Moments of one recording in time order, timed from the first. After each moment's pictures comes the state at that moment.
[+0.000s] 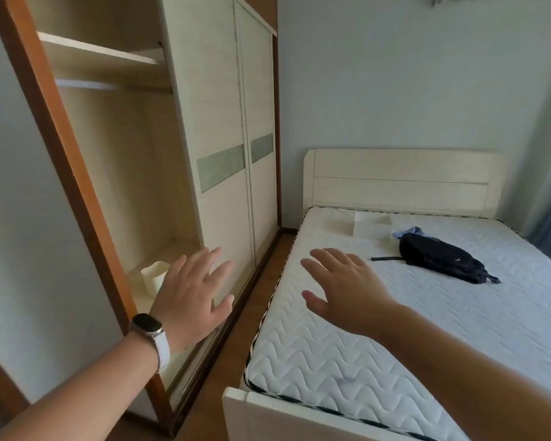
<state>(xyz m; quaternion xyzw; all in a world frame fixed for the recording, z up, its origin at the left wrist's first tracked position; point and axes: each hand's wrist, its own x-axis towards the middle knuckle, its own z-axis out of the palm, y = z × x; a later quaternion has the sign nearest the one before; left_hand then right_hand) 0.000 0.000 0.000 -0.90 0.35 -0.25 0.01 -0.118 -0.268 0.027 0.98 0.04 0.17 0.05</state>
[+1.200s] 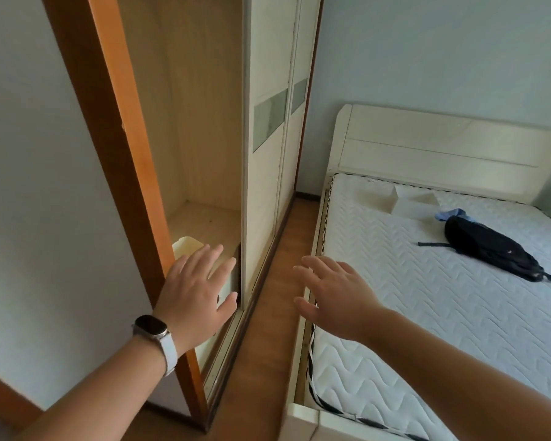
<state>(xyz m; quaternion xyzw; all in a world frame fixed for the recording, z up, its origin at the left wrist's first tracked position) 0.351 0.197 -0.089 -0.93 0.34 -0.16 -0.05 0.250 -0.053 -0.064 0.99 0.05 0.10 0.04</state>
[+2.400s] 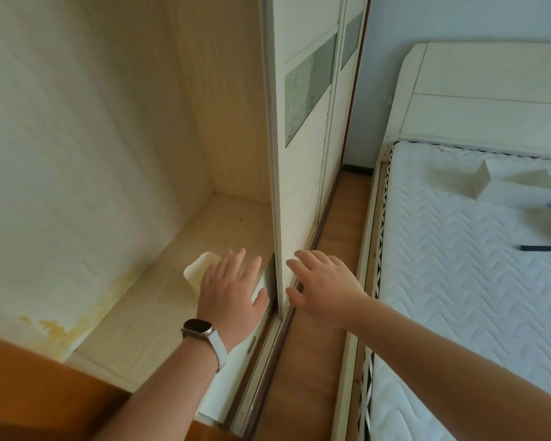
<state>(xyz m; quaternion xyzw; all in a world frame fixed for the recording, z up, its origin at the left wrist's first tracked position) 0.609 0.083 -0.154 -0.97 0.22 -0.10 -0.08 0.578 -0.117 -0.145 0.99 0.09 0.02 -0.06</state>
